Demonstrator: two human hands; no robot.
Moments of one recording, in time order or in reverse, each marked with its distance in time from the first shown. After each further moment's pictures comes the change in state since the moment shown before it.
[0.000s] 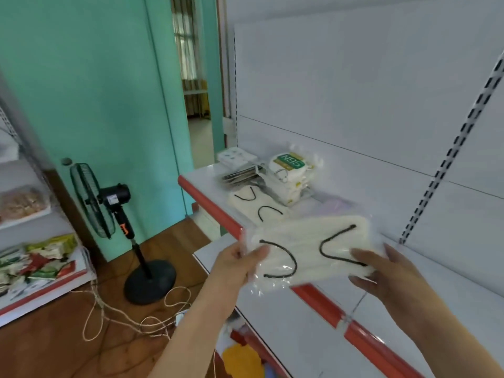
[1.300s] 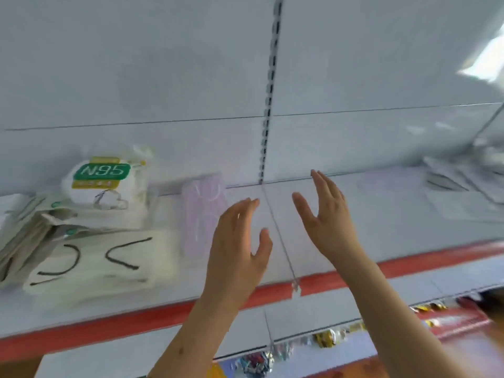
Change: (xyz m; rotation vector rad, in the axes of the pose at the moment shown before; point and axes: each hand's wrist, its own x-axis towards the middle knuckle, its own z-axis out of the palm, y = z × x) left_hand 0.119 -0.008 0.109 0.577 -0.734 0.995; right_hand 0.023 0.036 0.008 -1.013 1.109 -0.123
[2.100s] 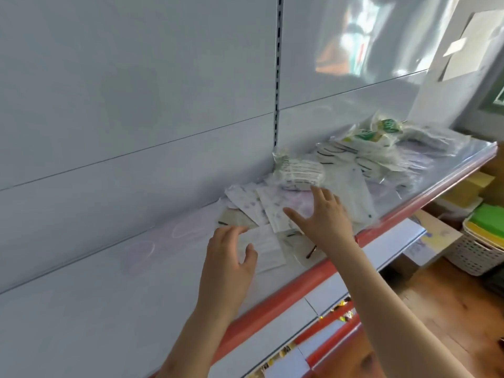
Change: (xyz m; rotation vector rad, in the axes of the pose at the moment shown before) left_hand 0.124 0.283 0.424 -0.114 -0.351 -0.059; right_hand 0.122 0.466 -0.289 -0.336 0.060 0.432
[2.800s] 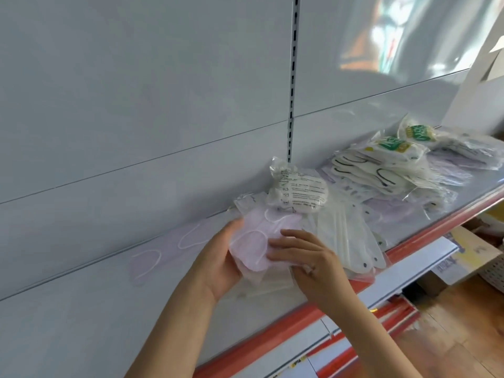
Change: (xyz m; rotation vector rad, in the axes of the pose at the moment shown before) left_hand 0.065 0.016 -0.013 -1.255 -0.268 -0.794; right_hand -0.041 -0.007 0.018 0.573 0.035 -0.691
